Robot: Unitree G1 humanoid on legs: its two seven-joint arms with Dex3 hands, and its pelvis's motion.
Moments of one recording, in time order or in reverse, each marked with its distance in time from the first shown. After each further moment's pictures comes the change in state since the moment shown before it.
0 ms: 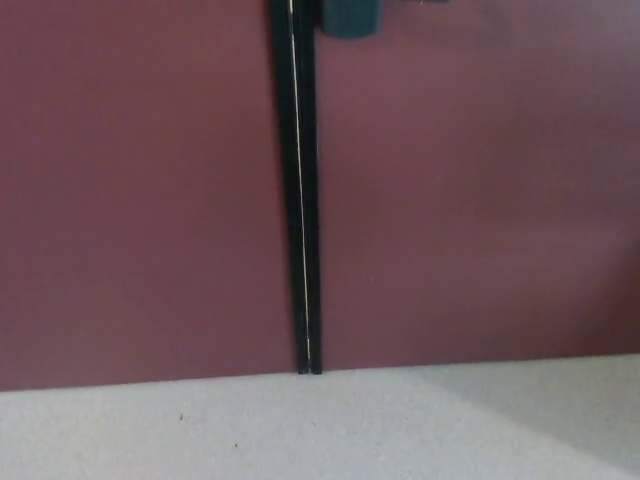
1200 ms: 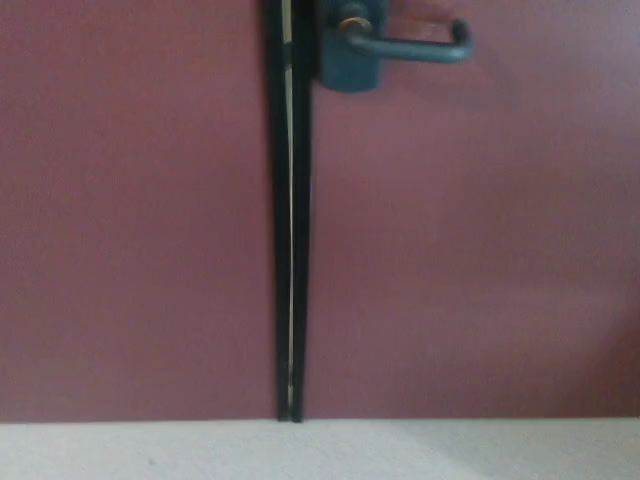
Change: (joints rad) left_arm 0.049 0.098 -0.239 0.048 0.125 -0.074 0.066; right_arm 0.011 0.037 -0.008 -0.001 -0.010 -0.002 -0.020
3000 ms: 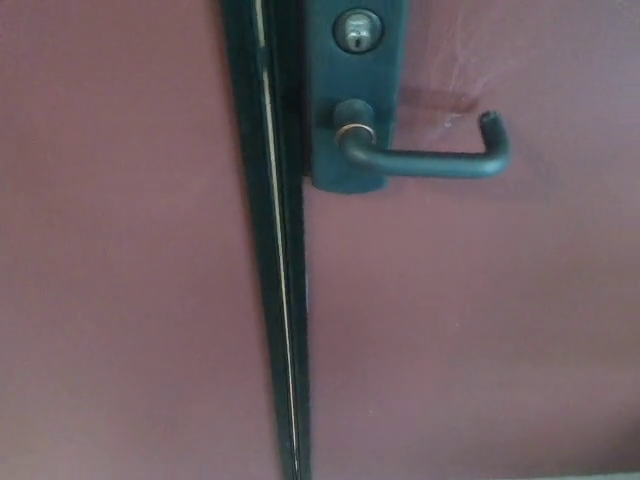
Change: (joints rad) left_arm -0.016 0.007 -0.046 -0.029 0.029 -0.008 0.001; right_arm -0.013 -0.005 0.029 0.000 -0.007 0.009 0.006
